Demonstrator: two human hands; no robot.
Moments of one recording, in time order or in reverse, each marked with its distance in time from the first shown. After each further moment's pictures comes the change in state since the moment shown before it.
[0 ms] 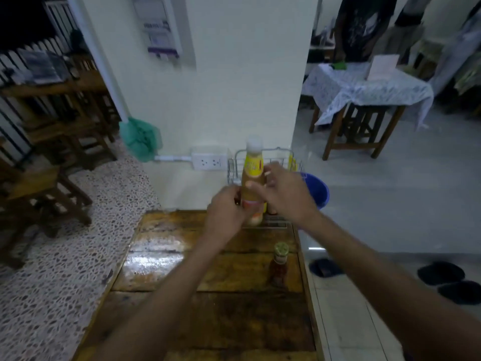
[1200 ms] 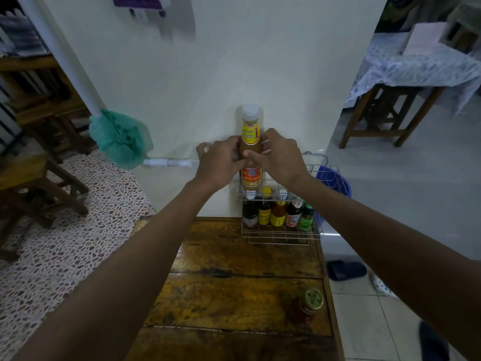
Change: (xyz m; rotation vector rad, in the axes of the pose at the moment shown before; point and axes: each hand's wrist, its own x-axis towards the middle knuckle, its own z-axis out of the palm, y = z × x) left_hand 0.231 -0.071 -0.012 0.335 -0.004 0.179; right_hand 0.204 0.068 0.099 -0.026 0.029 0.009
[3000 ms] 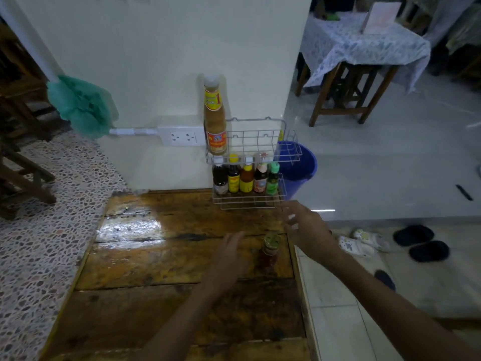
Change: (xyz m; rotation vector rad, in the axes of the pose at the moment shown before) left_hand -0.276 0.030 0.150 -0.269 -0.431 -0.193; right_hand -0.257 0.089 -0.063 -0.030 -0.236 0.148
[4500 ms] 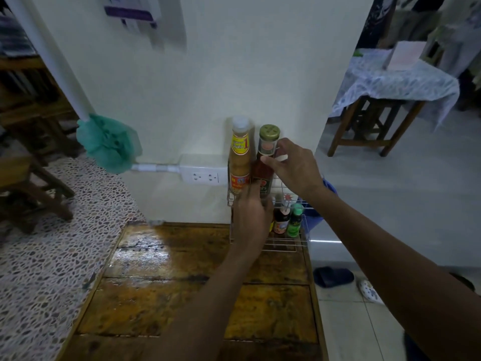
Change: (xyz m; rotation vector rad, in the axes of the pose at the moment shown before) left_hand 0.151 0.098 -0.102 -0.019 0.642 0.167; right_hand 0.226 -0.096 -0.042 -0.023 0.276 -0.112
